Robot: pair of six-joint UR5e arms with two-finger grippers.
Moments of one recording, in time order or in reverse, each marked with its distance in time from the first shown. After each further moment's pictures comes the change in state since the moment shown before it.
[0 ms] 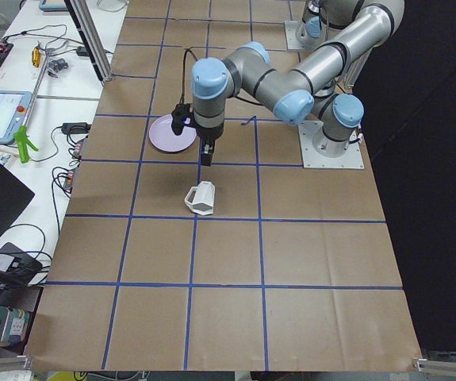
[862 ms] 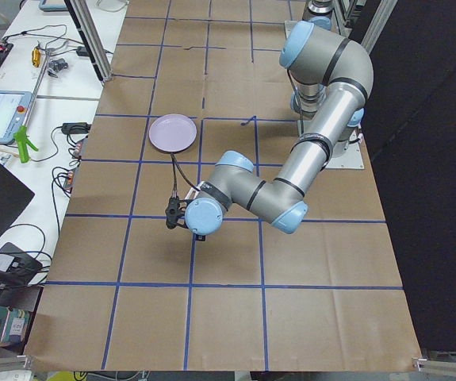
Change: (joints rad) left arm 0.142 -0.379 0.266 -0.161 -0.161 0.193; right arm 0.000 0.000 0.000 0.000 0.000 0.000
